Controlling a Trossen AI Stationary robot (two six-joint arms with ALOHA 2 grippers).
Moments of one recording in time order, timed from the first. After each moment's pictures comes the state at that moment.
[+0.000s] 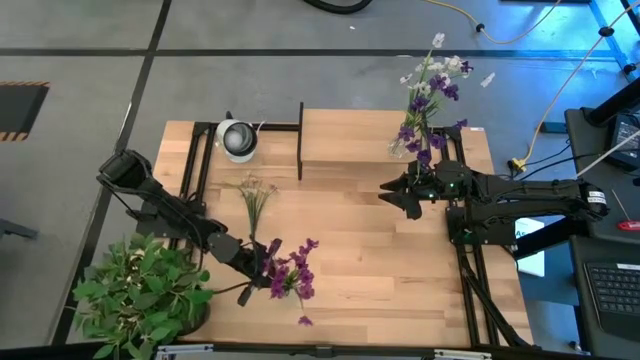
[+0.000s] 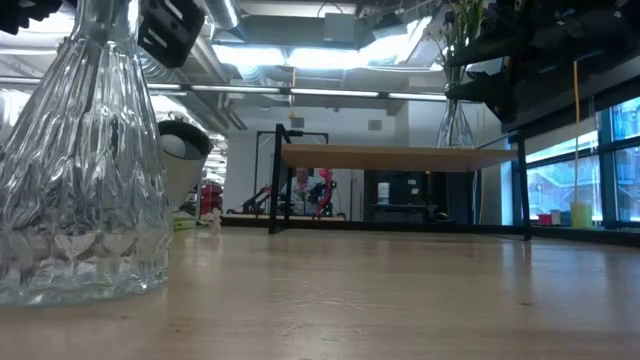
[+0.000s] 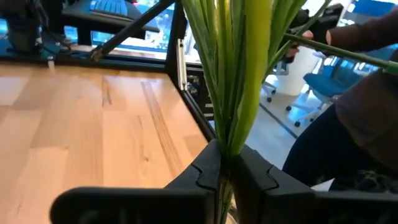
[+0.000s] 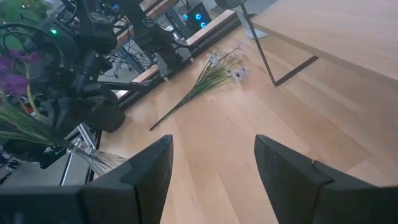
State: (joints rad) left arm -0.57 1.42 0.51 0.77 -0.12 -0.29; right arm -0.14 0.74 0.45 0.00 -0.06 0.57
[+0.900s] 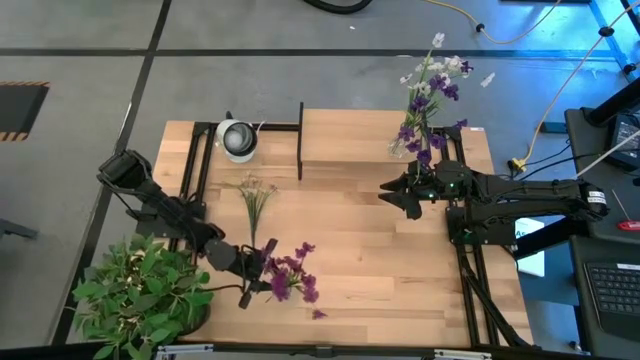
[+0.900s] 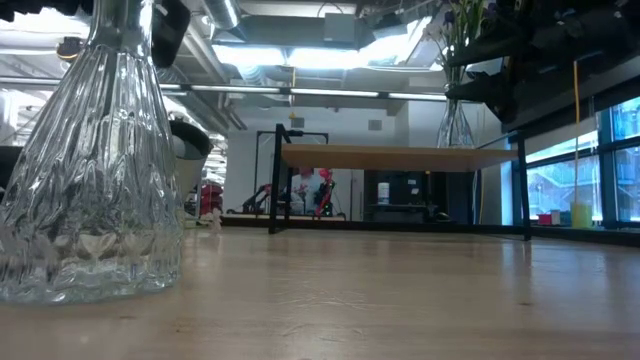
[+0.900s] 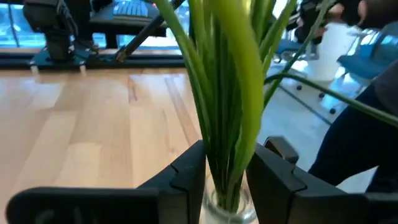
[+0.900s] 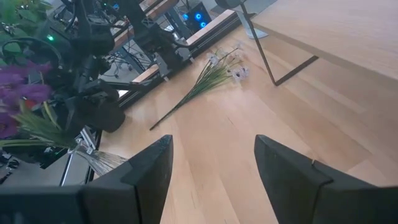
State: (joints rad) left arm -0.63 1.42 0.51 0.71 -0.28 -0.20; right arm -0.14 0.74 0.45 0.00 -0.06 0.57
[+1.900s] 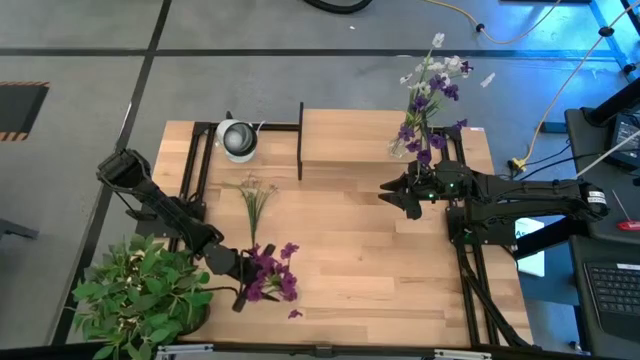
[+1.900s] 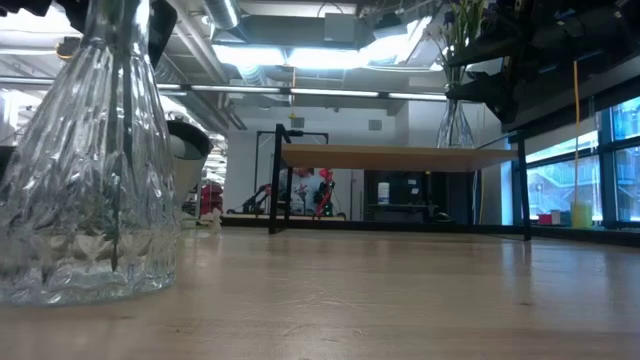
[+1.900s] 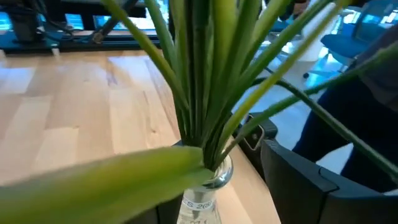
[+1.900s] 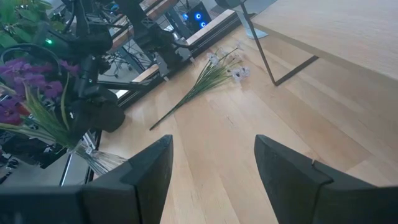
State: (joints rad) left arm -0.66 1.40 0.51 0.62 -0.22 -0.21; right arm -0.14 0.74 0.45 0.00 -0.06 0.57
